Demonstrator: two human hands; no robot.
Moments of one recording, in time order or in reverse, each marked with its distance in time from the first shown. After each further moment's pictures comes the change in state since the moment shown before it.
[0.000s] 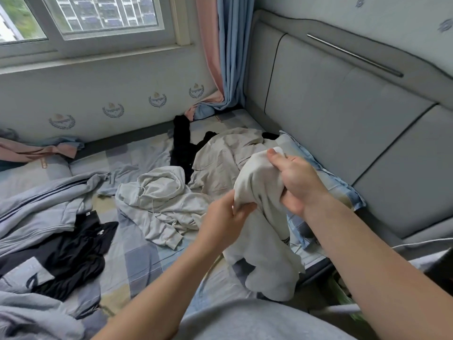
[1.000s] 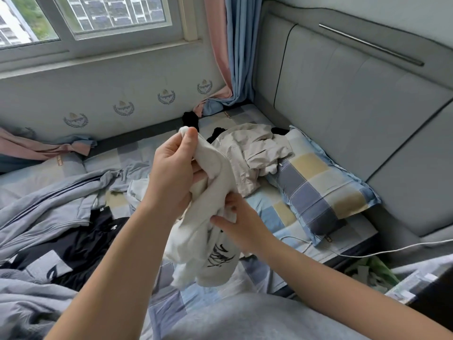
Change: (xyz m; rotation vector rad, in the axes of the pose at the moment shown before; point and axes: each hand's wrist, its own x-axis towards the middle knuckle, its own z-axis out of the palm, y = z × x) left_hand 0.016 0.047 -0.107 -0.774 0.262 -0.044; right_hand -0.011 0.121 0.040 -0.769 -0.276 -0.164
